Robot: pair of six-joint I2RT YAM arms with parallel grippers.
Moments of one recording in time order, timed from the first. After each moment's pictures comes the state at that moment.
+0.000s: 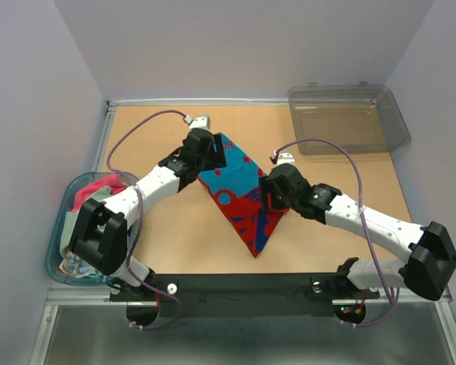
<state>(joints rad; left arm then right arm) -0.54 1.50 1.09 -0.20 -0.22 -0.52 0.83 1.25 0.91 -0.45 0.28 0.51</state>
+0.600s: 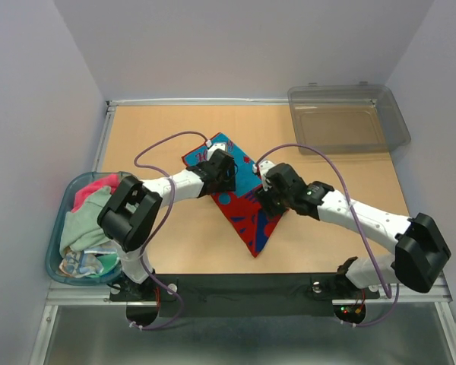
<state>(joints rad) -0.68 1.74 1.04 -0.20 -0.27 -0.58 0.78 1.32 0.90 -0.46 0.13 0.08</state>
